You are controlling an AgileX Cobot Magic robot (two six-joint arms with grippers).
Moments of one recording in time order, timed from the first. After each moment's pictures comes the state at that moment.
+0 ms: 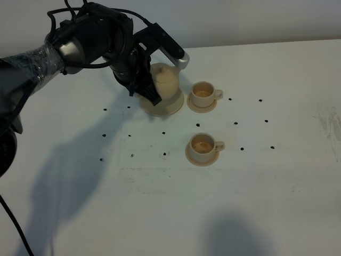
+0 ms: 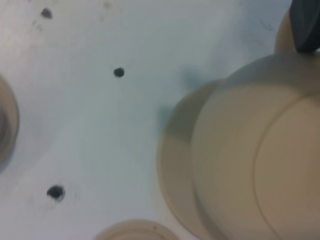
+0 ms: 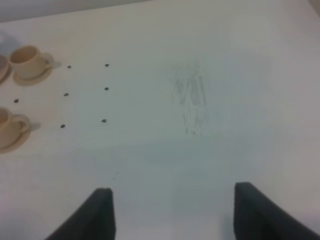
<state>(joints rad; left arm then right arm) -0.45 2.19 -1.81 0.14 0.81 0.43 0.00 -0.01 -0.52 -0.01 1.11 0.10</state>
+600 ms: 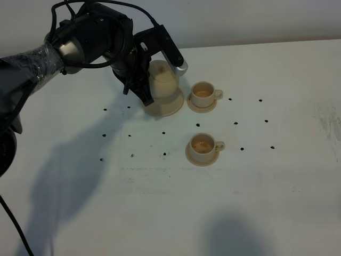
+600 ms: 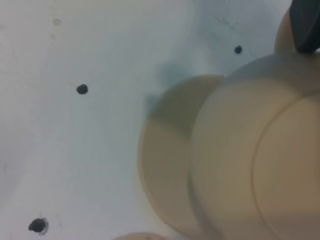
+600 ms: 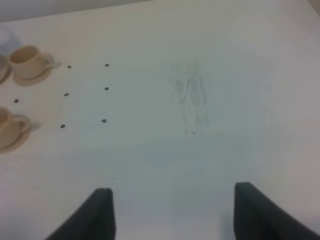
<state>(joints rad) -0.45 2.19 -1.81 0.19 0.76 0.60 0.00 -0.01 -0.52 -0.01 1.11 0.10</state>
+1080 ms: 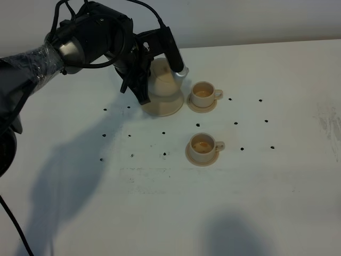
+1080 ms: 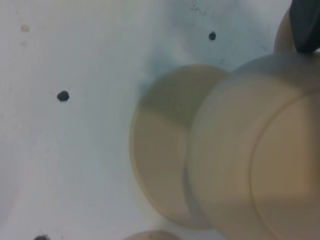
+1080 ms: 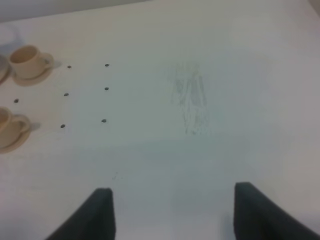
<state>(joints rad) -0.45 2.19 -1.81 0.19 0.72 0.76 0.00 -0.01 -0.52 -0.01 1.11 0.10</state>
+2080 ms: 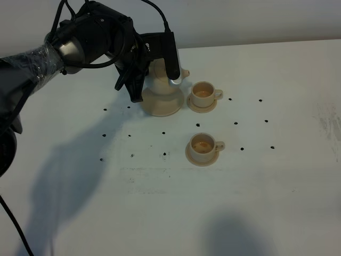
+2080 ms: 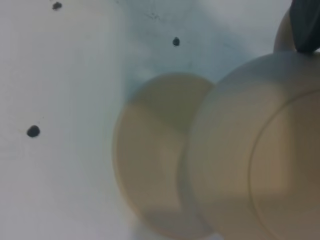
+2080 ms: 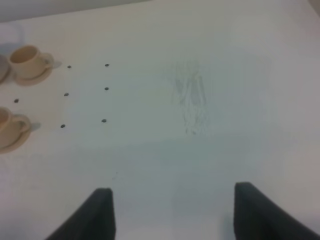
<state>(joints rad) -0.45 2.19 -1.81 0.22 0.67 0.93 0.00 -0.01 -0.52 -0.01 1.11 0.10</state>
